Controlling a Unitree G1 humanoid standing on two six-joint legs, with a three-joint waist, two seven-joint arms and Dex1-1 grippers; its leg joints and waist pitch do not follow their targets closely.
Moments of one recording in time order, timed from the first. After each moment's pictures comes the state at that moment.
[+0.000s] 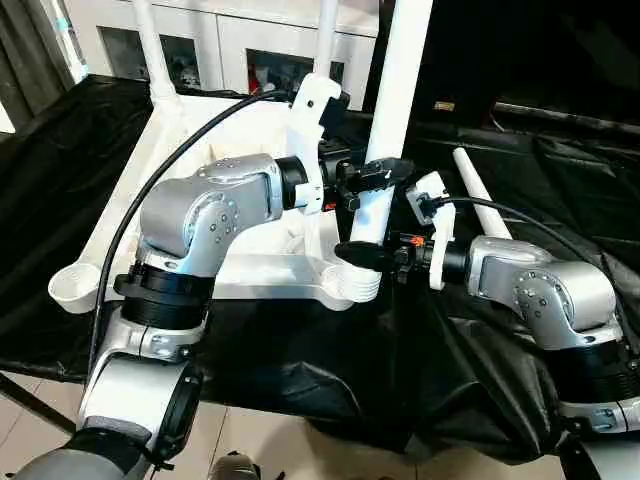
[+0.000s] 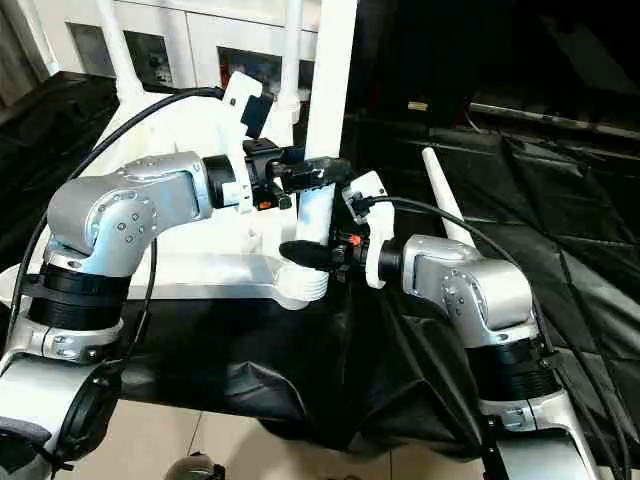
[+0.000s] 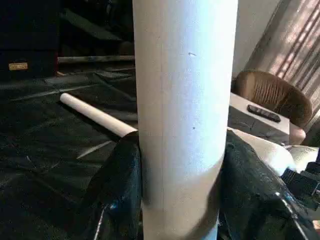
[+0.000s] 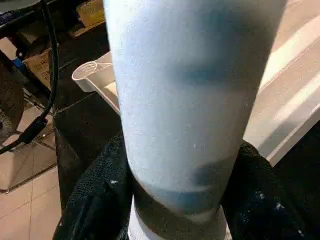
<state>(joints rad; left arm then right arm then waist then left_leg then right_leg) -0.87 0.19 -0.06 0.08 -0.52 0.92 -0.61 -0.56 -0.37 0.10 0.03 0.55 0.89 0.76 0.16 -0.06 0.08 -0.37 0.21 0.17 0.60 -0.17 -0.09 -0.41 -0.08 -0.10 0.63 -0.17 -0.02</state>
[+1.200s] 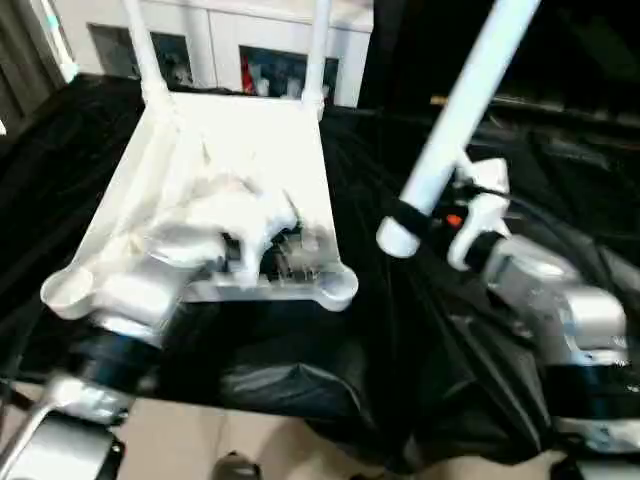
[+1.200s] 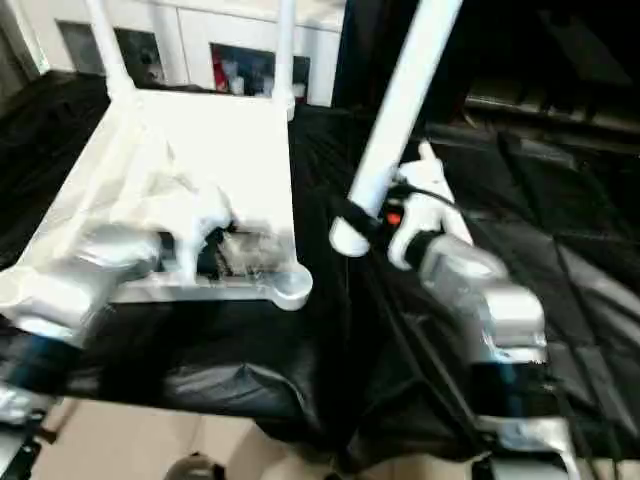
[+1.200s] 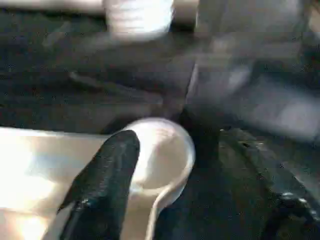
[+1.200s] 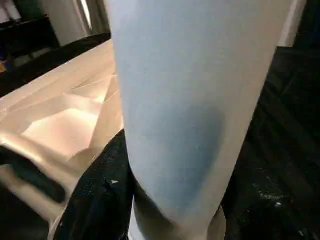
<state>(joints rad) -0.65 0.44 -0.37 0.42 -0.14 0.19 -1.11 -0.42 -0.33 -0.06 -0.01 0.42 0.63 0.52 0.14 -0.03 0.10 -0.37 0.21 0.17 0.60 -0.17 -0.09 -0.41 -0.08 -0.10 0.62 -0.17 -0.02</state>
